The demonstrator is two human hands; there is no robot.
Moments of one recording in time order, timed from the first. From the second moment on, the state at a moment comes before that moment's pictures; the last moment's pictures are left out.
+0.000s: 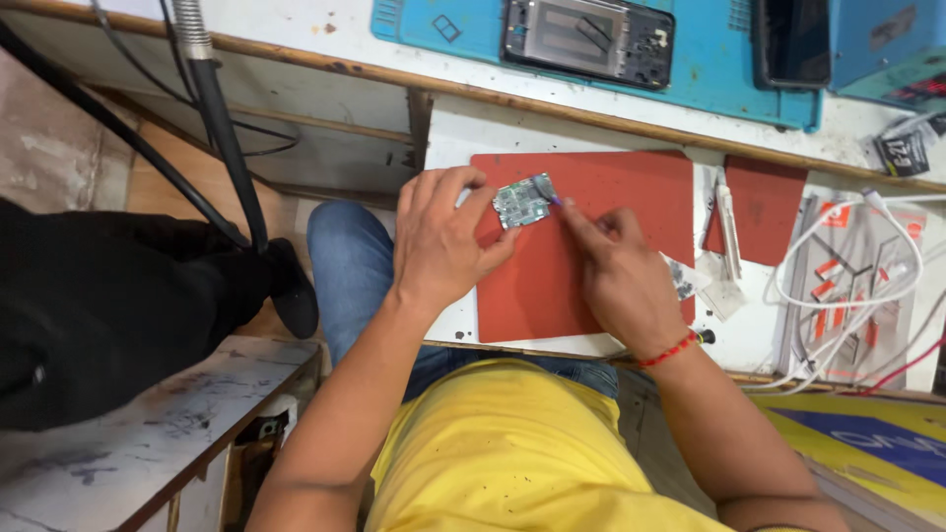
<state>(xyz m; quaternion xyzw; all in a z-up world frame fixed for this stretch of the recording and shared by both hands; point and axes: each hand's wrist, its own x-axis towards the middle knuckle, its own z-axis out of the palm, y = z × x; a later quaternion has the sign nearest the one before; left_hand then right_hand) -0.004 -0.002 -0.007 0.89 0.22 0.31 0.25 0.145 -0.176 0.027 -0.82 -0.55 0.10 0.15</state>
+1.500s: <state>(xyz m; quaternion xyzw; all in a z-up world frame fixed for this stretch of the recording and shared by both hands) 0.000 -0.005 -0.002 0.89 0.26 0.26 0.26 0.145 -0.161 0.035 -0.82 -0.54 0.12 0.13</state>
